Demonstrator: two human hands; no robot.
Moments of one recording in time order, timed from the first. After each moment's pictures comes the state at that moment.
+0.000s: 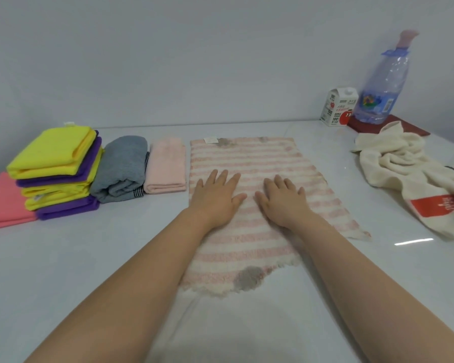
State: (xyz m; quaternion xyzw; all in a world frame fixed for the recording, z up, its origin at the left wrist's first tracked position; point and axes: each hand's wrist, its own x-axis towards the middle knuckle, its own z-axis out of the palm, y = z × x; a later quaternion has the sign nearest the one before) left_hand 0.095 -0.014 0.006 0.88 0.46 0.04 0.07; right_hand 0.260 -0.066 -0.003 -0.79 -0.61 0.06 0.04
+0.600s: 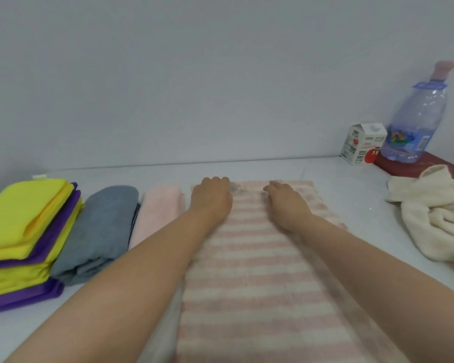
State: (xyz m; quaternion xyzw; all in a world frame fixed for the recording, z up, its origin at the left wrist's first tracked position) left_hand 0.137 0.149 0.025 0.84 0.53 0.11 0.02; right_hand 0.318 0.102 0.003 -0.74 -0.67 -0.01 0.09
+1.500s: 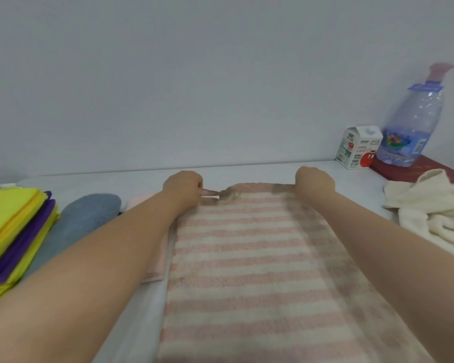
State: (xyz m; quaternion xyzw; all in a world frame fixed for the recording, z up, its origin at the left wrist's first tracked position) left_hand 0.120 0.208 0.039 0.83 0.55 0.06 0.02; right_hand 0.388 0.130 0.041 -0.84 -0.53 -0.09 0.05
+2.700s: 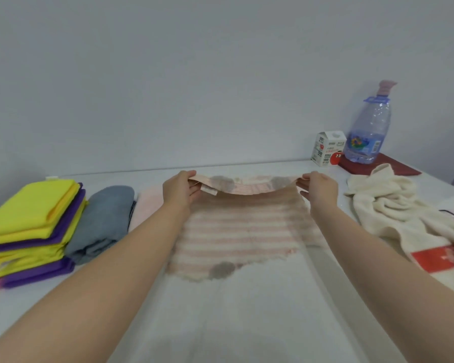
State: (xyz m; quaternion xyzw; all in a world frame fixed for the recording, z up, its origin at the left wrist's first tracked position) left_hand 0.111 0.081 0.070 0.34 0.43 0.56 0.62; right_hand 0.368 0.011 0.061 -0.63 -0.21 0.25 0.70
